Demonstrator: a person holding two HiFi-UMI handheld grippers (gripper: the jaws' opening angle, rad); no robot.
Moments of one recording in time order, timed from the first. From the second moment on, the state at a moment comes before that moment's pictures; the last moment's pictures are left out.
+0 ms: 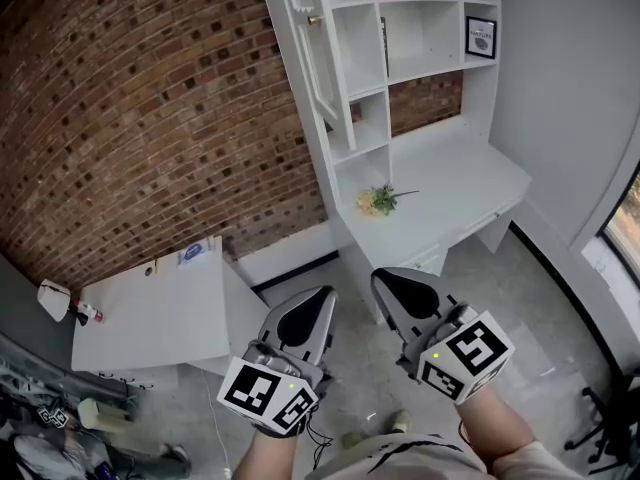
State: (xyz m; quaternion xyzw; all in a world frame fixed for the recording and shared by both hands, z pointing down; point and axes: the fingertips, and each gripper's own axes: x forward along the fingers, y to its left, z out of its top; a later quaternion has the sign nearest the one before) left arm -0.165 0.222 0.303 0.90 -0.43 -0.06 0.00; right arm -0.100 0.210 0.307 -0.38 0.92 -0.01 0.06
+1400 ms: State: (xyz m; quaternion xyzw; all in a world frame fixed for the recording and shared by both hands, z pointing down) left arm -0.104 0.138 0.299 0.89 -0.45 -0.04 -0.03; right arm -0.030 0.136 0.302 -0.36 0.93 -0.02 0.08
